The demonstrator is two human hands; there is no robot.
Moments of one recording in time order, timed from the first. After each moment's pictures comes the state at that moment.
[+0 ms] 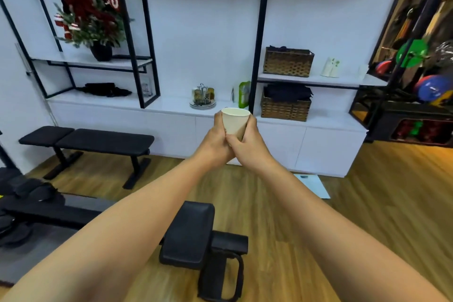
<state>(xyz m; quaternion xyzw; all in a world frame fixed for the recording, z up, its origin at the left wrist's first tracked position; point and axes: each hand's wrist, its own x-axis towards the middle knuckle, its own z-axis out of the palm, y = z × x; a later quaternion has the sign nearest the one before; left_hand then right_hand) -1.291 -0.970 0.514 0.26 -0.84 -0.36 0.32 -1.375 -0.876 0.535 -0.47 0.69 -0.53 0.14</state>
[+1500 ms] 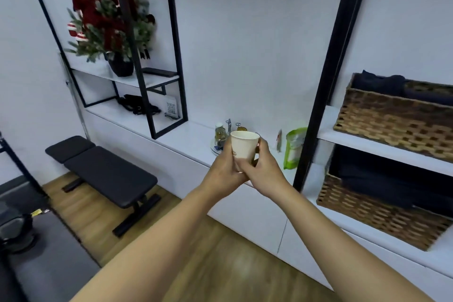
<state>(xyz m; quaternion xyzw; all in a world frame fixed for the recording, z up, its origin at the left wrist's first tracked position) -1.826 -1.511 0.479 0.36 -0.76 -0.36 0.41 -1.961 -1.480 0.485 -0.59 0.58 -0.48 0.29</state>
